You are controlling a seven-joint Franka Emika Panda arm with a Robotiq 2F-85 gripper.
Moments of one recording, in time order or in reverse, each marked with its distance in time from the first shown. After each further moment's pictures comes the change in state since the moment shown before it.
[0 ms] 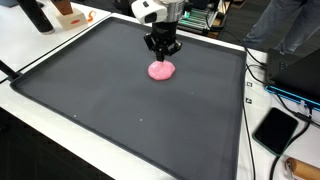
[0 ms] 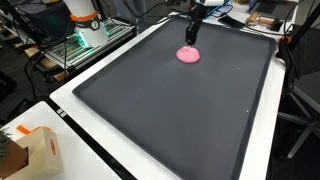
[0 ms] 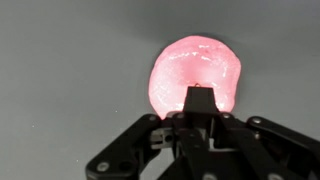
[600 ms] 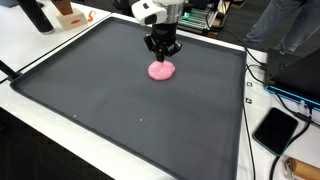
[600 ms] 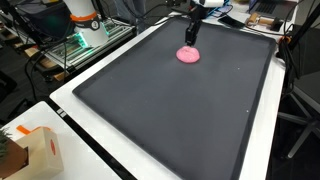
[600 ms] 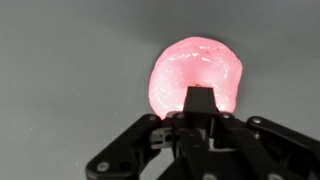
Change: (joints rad) arm 0.000 0.007 -0.001 0.001 0.000 0.000 0.000
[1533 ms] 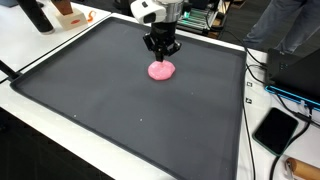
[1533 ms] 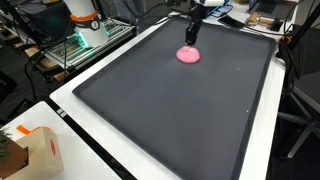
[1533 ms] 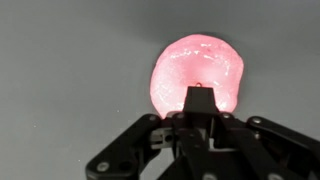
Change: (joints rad) arm 0.000 -0.006 -0.004 0.001 0.000 0.000 0.000
